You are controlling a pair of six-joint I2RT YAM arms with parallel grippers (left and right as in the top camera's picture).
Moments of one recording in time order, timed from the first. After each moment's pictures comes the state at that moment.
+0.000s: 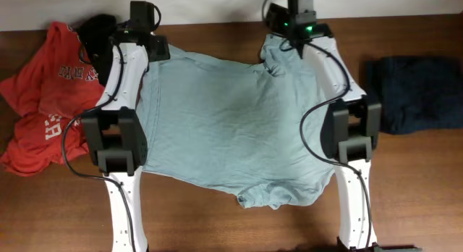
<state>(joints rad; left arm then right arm) -0.06 2.50 2.30 -0.83 -0.21 -0.17 0.15 2.54 2.33 -0.49 0.05 0.46</state>
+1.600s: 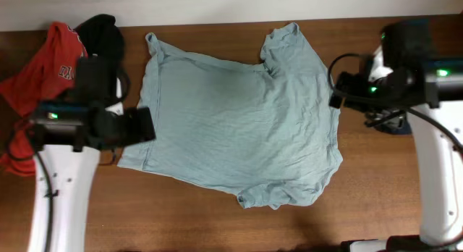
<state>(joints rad) -0.08 1.40 1.55 -1.42 -0.08 -0.28 0.01 1.55 1.80 -1.51 -0.09 0.36</state>
